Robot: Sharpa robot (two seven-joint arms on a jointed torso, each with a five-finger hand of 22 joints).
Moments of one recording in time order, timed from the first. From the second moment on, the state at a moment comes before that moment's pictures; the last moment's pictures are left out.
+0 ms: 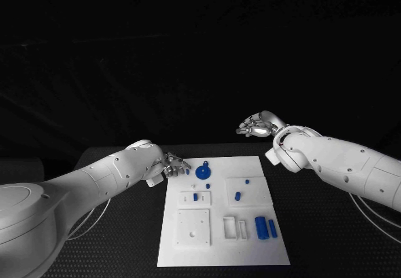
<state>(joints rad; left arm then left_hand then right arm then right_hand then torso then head) 1.23 -0.31 -0.12 0.67 -0.85 0.11 -0.30 0.85 -0.08 0.48 -0.01 0.09 0.96 0.10 0.23 0.68 1.22 -0.01 0.78 0.56 1.05 -0.10 1.19 0.51 0.04 0.86 -0.11 0.84 1.30 1.28 -0.59 -0.05 1.05 -0.81 -0.38 0.05 0.97 -0.21 0.61 -0.18 0.38 0.82 0.20 0.28 0.47 0.76 0.17 0.73 0.08 0.80 0.14 0.63 0.55 0.22 0.61 0.22 0.29 1.29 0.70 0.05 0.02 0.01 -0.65</state>
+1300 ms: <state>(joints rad) 1.22 -0.27 -0.12 0.60 -0.85 0.11 -0.30 0.87 -0.03 0.48 -0.06 0.09 0.97 0.10 0.23 0.68 1.22 -0.01 0.78 0.57 1.05 -0.10 1.19 0.52 0.04 0.86 -0.11 0.84 1.31 1.28 -0.59 -0.05 1.05 -0.81 -0.38 0.05 0.97 -0.21 0.61 -0.18 0.38 0.82 0.20 0.28 0.47 0.77 0.17 0.73 0.08 0.80 0.14 0.63 0.55 0.22 0.61 0.22 0.29 1.30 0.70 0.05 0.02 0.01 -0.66</state>
